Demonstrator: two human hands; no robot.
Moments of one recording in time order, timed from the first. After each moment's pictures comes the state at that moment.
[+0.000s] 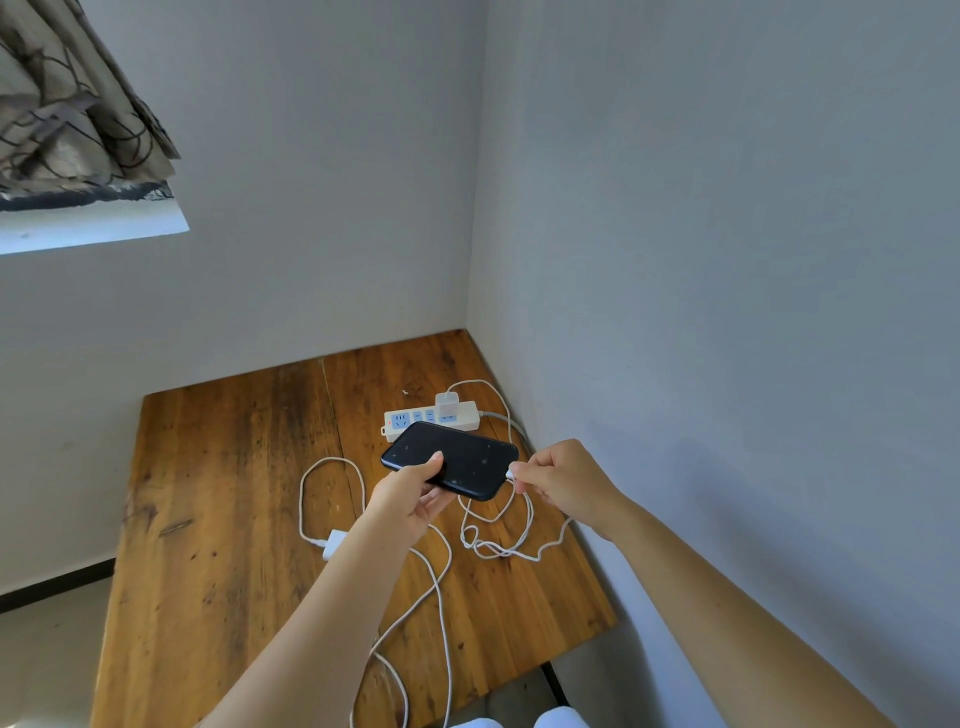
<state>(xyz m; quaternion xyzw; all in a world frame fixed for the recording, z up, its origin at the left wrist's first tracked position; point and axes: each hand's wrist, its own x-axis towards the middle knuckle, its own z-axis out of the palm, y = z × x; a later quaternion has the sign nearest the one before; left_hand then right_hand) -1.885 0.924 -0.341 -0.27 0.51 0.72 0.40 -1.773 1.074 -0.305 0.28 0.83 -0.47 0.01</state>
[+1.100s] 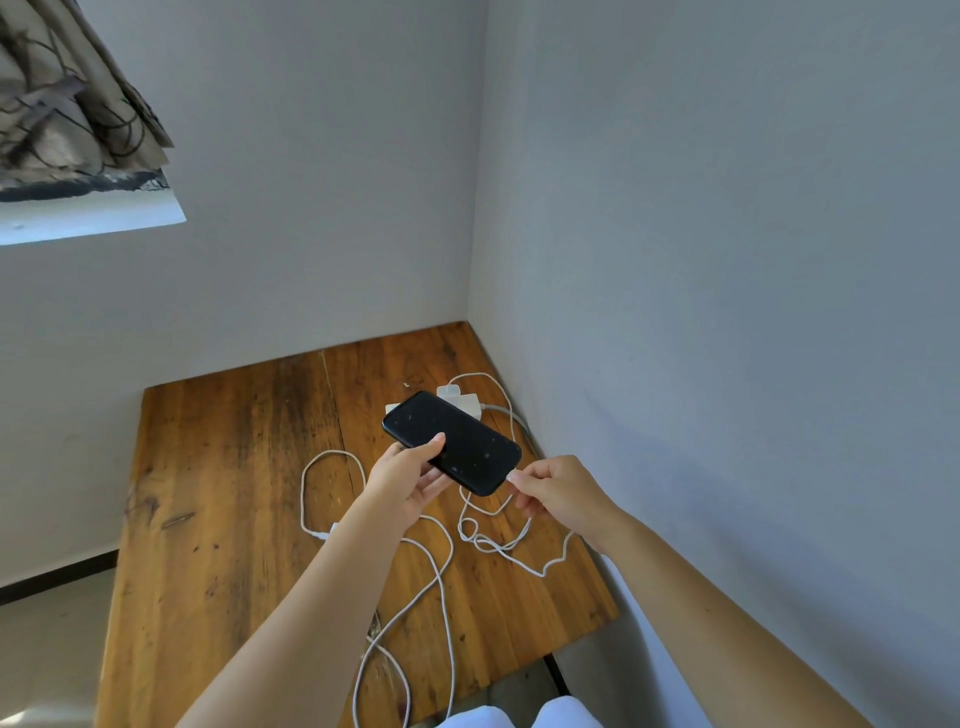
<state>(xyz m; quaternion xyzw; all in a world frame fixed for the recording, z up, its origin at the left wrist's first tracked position) -1.895 0.928 -0.339 -0.20 0.54 0.73 0.37 -1.768 1.071 -0.331 0.31 0.80 -0.52 0.03</state>
